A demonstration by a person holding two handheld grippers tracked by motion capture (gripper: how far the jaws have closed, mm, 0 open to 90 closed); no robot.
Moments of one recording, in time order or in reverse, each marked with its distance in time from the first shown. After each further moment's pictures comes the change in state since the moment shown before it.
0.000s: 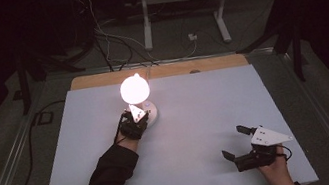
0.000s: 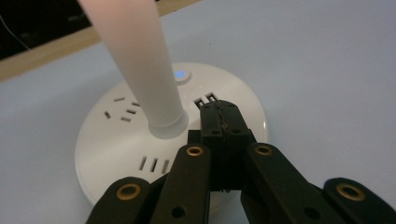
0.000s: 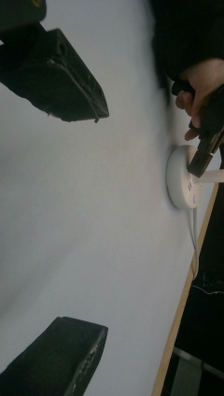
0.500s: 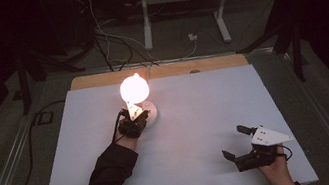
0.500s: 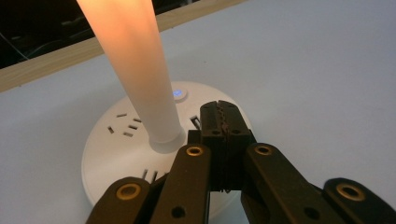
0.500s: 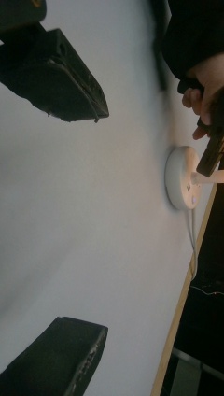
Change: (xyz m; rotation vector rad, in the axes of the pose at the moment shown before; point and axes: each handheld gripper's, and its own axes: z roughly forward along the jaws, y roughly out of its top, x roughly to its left) left arm 0.003 0.010 -0.011 -0.035 -0.028 -0.008; right arm 0.000 0.000 -0.001 -0.005 0.004 0.004
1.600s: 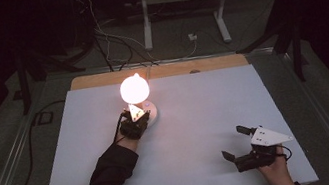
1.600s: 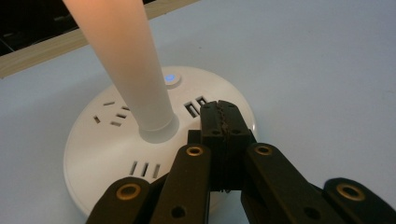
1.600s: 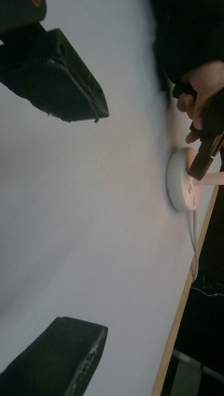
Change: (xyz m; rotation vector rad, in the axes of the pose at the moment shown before) left arm -0.002 -0.010 0.011 0.025 -0.013 0.028; right arm 0.001 0.000 0.001 0.005 0.003 -0.006
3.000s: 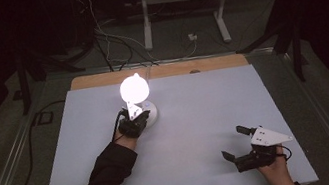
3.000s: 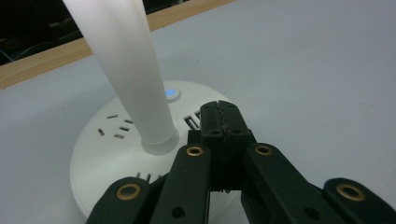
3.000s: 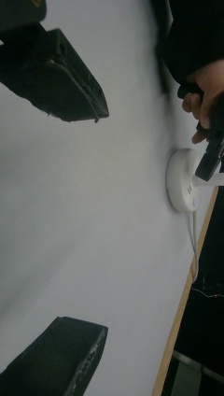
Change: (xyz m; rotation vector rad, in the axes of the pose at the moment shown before) left arm 0.004 0.006 -0.006 -0.030 -0.020 -0.014; right arm 0.000 0.000 0.000 -0.001 0.004 0.001
